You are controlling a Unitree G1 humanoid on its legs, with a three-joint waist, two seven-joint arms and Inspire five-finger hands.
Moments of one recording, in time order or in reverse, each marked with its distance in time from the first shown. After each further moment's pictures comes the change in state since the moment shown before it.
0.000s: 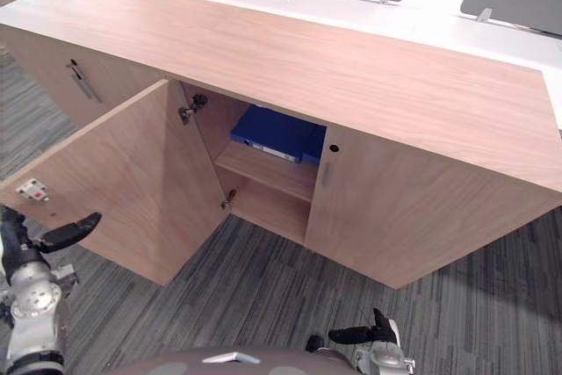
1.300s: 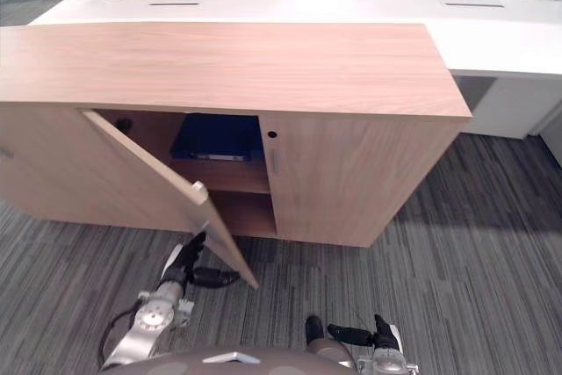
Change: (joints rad) left arm -0.045 -0.114 -0.607 0.140 0.136 0.098 -0.204; right arm 0.032 -0.013 0.012 0.001 -0.034 0.005 0.001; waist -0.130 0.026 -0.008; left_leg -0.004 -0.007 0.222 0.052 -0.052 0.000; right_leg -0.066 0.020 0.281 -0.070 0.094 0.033
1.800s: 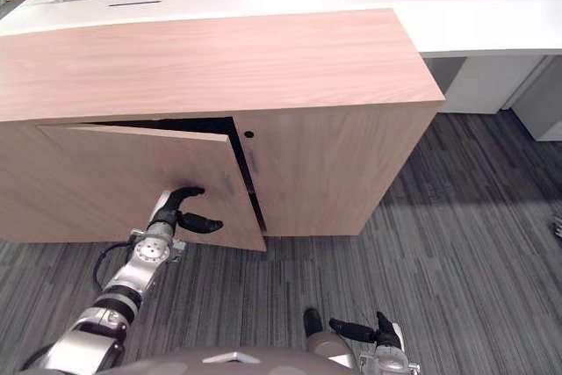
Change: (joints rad) left arm -0.403 0.114 0.012 0.328 0.051 0.000 0.103; right arm -0.006 0.001 -0.014 0.003 0.057 -0.010 -0.016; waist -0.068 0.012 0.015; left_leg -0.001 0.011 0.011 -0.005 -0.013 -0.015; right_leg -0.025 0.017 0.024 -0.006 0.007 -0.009
